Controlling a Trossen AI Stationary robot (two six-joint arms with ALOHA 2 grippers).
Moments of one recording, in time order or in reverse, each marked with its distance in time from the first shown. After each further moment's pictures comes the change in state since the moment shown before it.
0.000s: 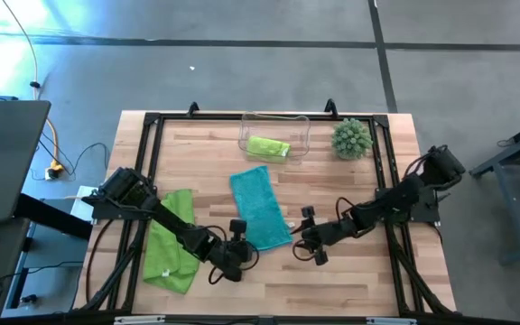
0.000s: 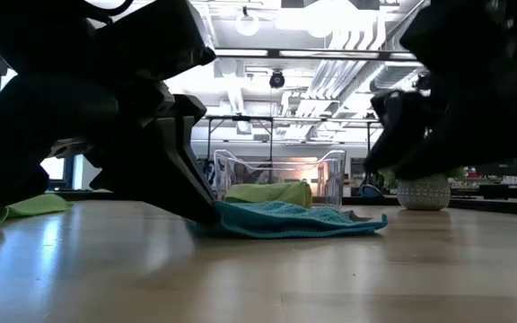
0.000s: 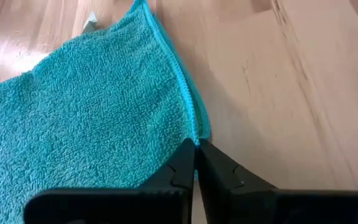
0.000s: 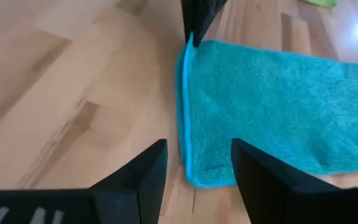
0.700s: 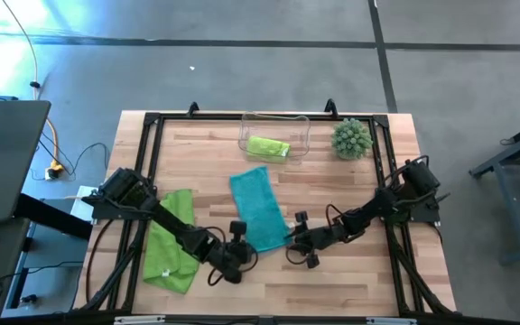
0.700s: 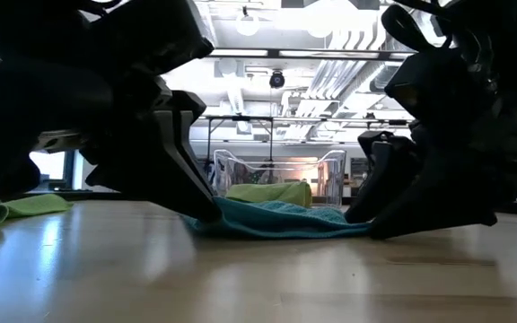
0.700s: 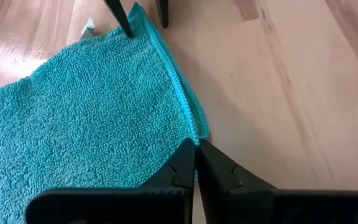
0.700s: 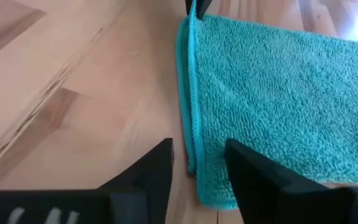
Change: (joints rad) left arm -0.014 0.000 0.000 0.019 0.001 0.001; right arm -0.016 0.264 0.004 0.239 0.014 -0.003
